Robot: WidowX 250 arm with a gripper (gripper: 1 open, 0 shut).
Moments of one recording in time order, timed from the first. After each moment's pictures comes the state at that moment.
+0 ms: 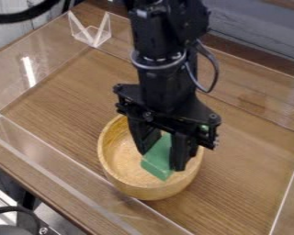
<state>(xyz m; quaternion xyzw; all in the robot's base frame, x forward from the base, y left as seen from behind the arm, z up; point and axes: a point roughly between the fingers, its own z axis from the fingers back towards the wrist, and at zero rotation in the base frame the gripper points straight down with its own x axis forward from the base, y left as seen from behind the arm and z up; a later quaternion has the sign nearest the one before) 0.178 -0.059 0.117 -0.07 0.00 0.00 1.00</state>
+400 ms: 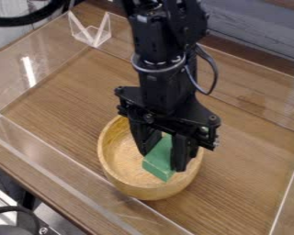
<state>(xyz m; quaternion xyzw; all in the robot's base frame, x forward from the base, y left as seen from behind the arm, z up) 0.180 -0.058 0.110 -0.07 0.00 0.00 1.00</state>
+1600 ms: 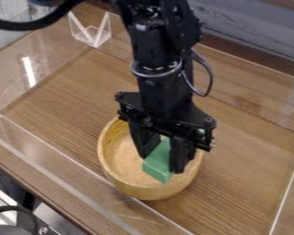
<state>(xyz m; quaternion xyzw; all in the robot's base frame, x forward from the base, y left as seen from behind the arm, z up) 0.184 -0.054 0.101 -0.08 0.01 0.01 1.00</state>
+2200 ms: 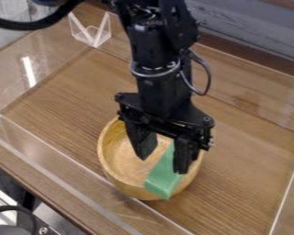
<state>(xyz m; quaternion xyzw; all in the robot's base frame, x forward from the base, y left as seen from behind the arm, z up) 0.186 -0.053 0.100 -0.09 0.01 0.01 1.00</state>
